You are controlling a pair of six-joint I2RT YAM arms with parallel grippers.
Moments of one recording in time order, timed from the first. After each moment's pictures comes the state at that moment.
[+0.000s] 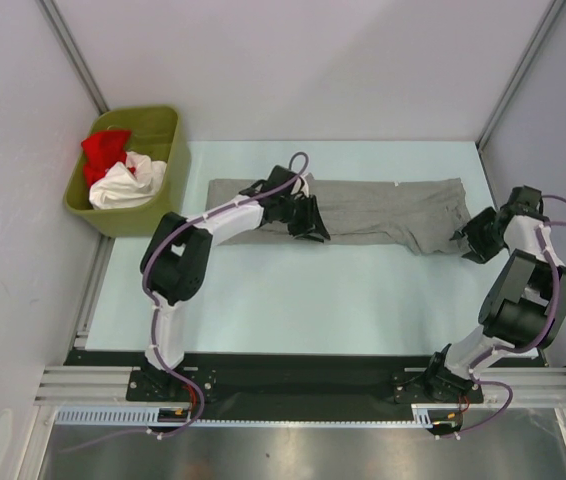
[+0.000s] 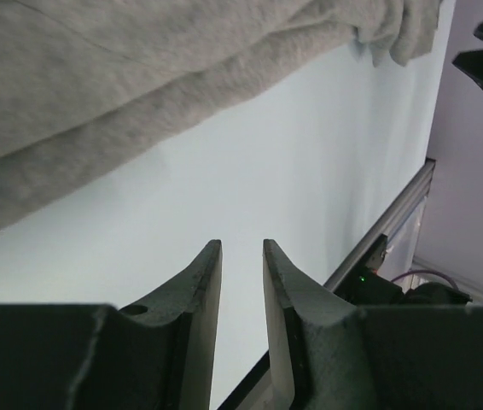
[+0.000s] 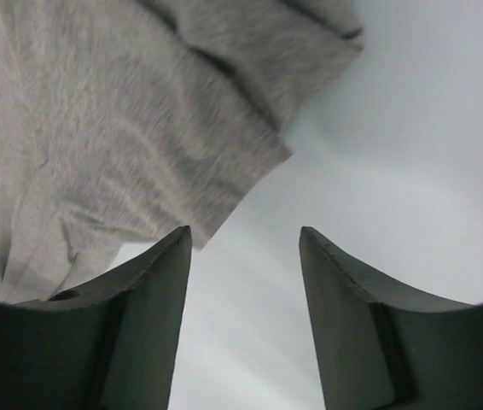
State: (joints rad) left arm -0.57 2.06 1.53 -0.33 0.54 -0.67; right arm -0.44 1.61 1.13 -0.64 -0.23 0.53
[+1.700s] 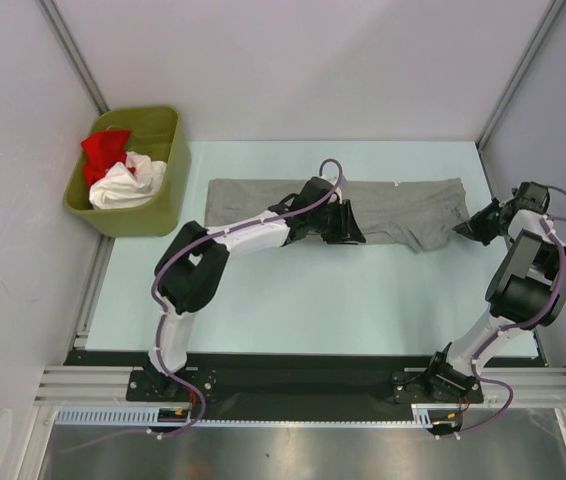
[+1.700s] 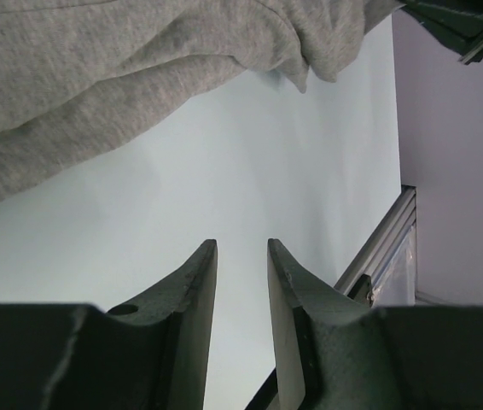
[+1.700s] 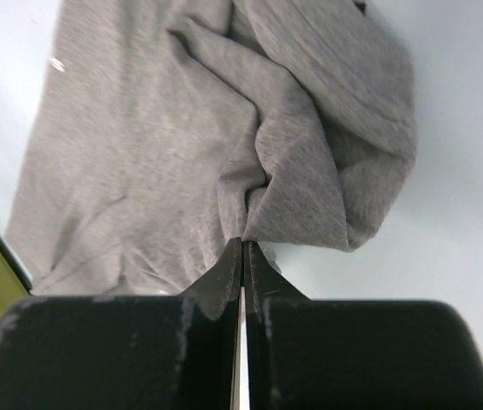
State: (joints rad) left arm -0.78 2.08 1.53 -0.08 0.37 -0.80; right arm -0.51 1.78 1.18 -0.40 -0.47 0.47
